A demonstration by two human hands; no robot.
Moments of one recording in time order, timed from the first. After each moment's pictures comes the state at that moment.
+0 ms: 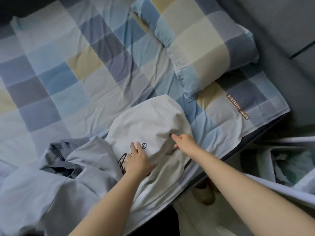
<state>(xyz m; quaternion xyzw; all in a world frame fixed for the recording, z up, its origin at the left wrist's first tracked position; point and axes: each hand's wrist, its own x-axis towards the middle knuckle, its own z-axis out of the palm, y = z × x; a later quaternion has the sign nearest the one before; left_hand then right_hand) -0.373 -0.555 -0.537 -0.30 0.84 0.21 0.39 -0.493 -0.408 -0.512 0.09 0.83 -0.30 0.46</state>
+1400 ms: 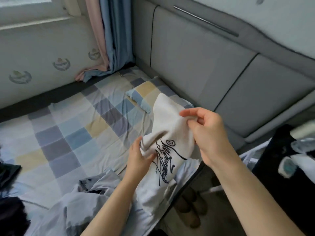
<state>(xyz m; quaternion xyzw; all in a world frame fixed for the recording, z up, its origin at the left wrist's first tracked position) -0.331 -0.557 -0.144 -0.22 0.80 0.56 0.01 -0.379 -0.400 0.009 0.00 0.80 -0.60 0.02</state>
